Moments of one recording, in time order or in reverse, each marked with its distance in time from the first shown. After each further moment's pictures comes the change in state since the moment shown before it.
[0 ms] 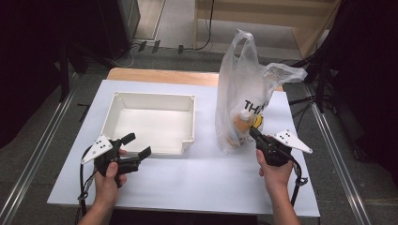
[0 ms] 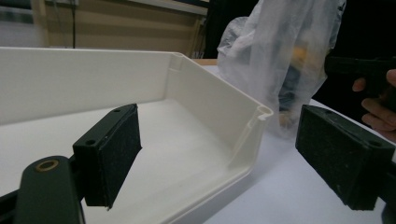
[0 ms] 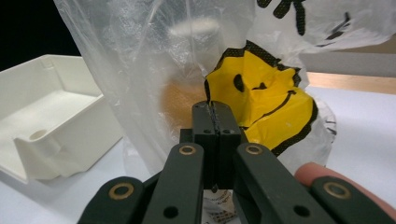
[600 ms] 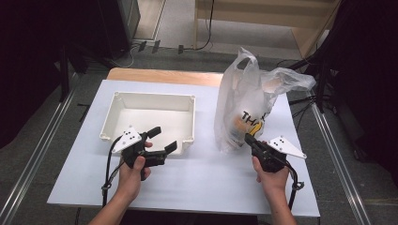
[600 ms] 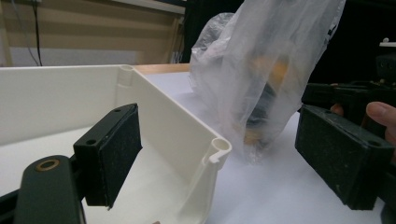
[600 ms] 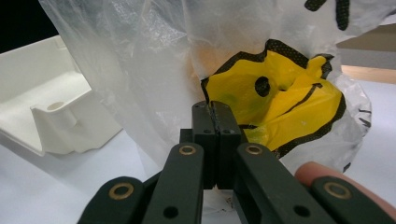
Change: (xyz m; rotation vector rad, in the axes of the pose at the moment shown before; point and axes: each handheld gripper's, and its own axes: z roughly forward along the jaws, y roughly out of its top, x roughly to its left) left arm -0.042 0.017 0.060 0.022 -0.077 0.013; right arm 0.010 -0.015 -0.001 0.028 0.035 -0.037
